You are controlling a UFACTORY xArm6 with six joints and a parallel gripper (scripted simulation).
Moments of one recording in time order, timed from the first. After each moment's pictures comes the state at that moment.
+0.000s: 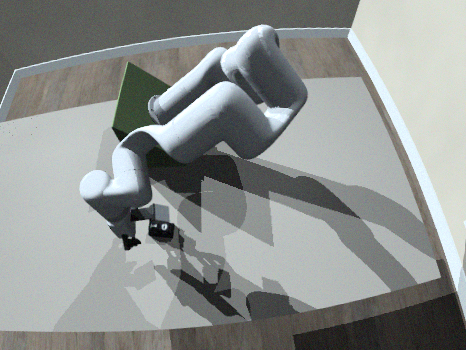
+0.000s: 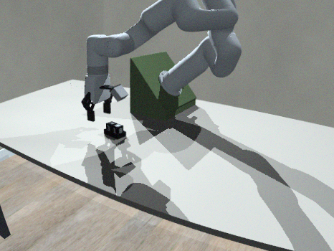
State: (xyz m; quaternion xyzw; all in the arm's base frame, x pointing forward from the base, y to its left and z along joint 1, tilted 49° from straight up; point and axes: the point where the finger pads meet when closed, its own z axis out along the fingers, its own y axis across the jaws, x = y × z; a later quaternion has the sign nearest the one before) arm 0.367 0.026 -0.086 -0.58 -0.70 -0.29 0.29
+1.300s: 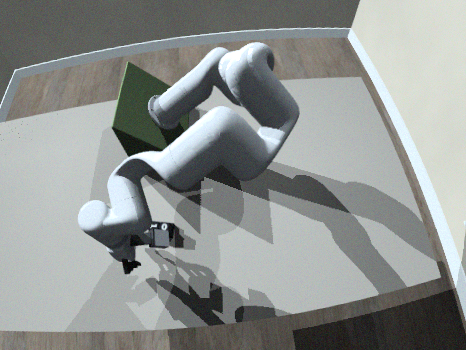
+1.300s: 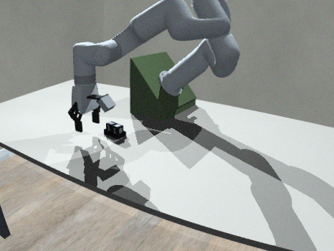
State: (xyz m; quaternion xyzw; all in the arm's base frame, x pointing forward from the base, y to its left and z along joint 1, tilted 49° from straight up) arm 0.424 0.045 -0.103 -0.58 -0.70 -0.29 0.30
